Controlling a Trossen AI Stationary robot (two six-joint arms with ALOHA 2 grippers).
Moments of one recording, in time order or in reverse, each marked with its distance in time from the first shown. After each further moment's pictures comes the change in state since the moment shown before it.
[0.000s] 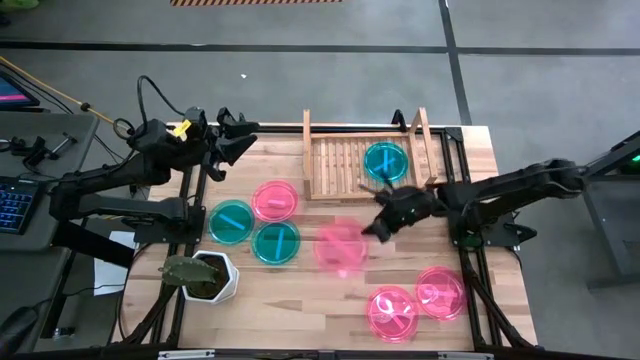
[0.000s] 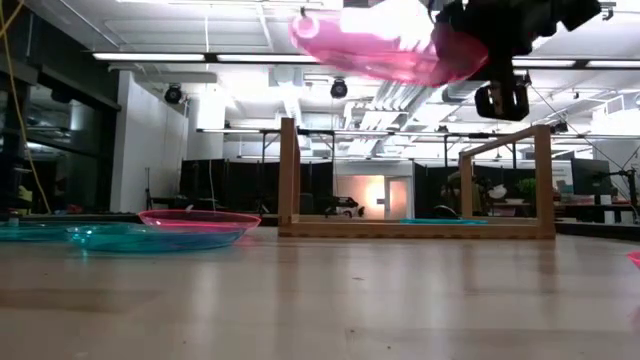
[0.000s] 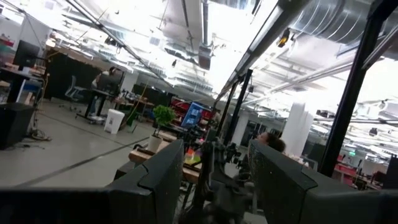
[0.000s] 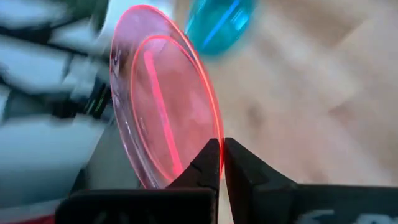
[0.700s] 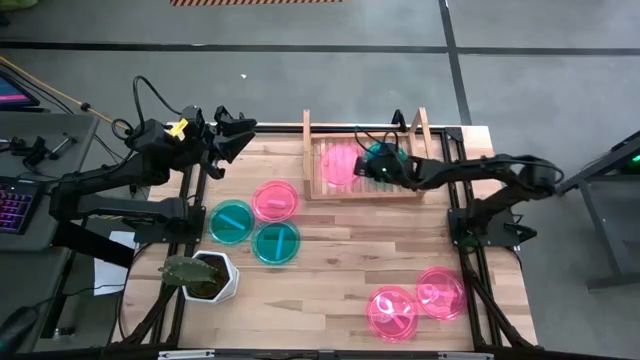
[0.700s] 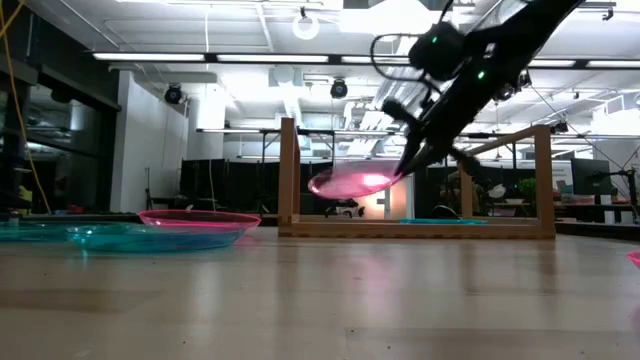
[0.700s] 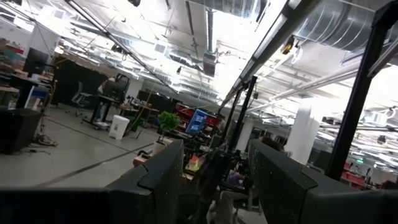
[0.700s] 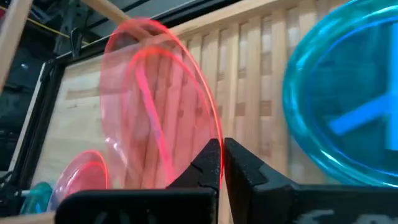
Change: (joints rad) left arm 0.000 -0.008 0.000 0.011 -0.031 0.001; right arm -0.437 0.281 0.000 0.156 0.457 0.117
